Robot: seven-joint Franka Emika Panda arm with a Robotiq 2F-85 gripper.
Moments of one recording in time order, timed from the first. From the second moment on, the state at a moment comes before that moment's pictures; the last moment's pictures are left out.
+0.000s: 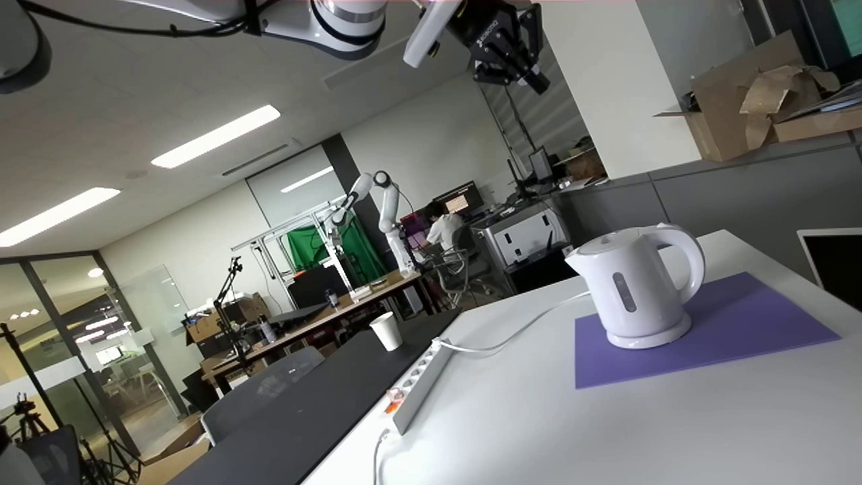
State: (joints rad) arm -0.30 0.20 -0.35 -1.77 0.14 2.44 -0.39
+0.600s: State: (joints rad) arm -0.36 0.27 -0.29 -1.73 0.18 2.50 -0.39
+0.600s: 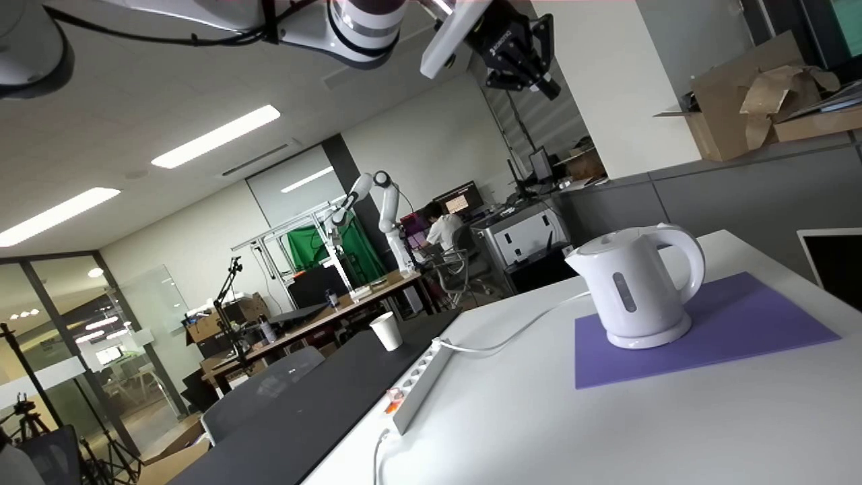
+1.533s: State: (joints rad) arm -0.43 0.64 -0.23 -1.39 0.16 2.56 -0.27
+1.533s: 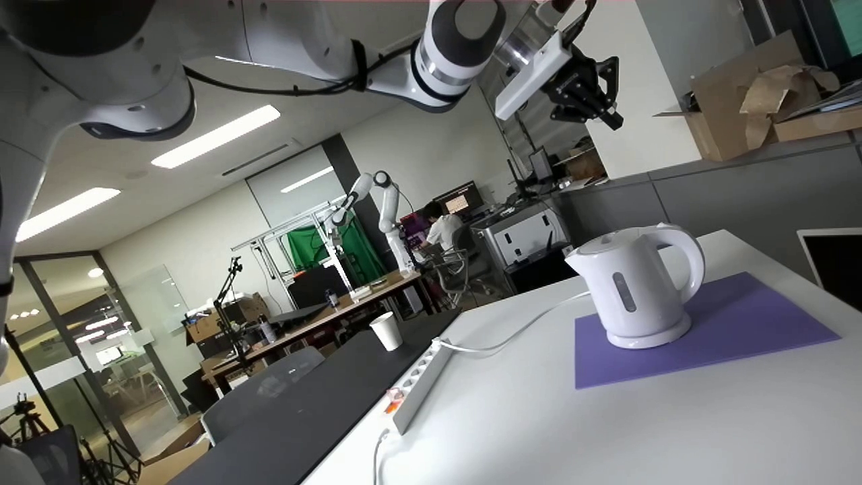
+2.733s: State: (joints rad) arm -0.46 0.67 -0.21 -1.38 0.15 2.56 -0.26
